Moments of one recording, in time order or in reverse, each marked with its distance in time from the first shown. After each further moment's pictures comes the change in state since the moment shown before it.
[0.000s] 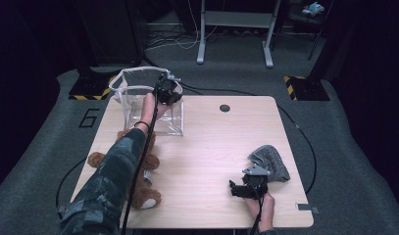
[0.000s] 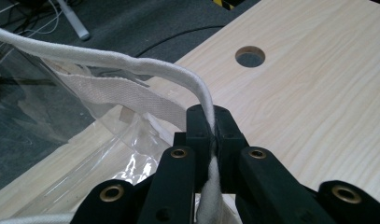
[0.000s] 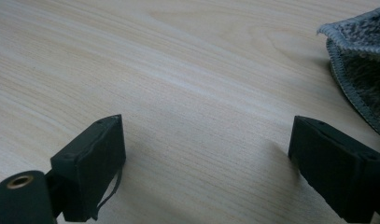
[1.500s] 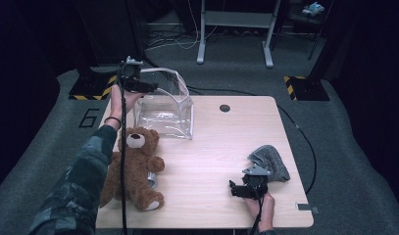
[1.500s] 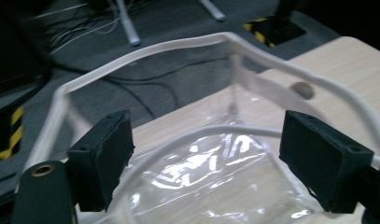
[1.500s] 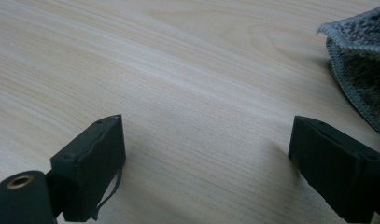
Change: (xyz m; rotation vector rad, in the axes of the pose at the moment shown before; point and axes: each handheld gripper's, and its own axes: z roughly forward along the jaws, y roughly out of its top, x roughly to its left) left arm 0.080 -0.020 -0.089 -0.106 0.161 -0.220; right arm 0.000 0.000 0.000 0.000 0.001 -0.002
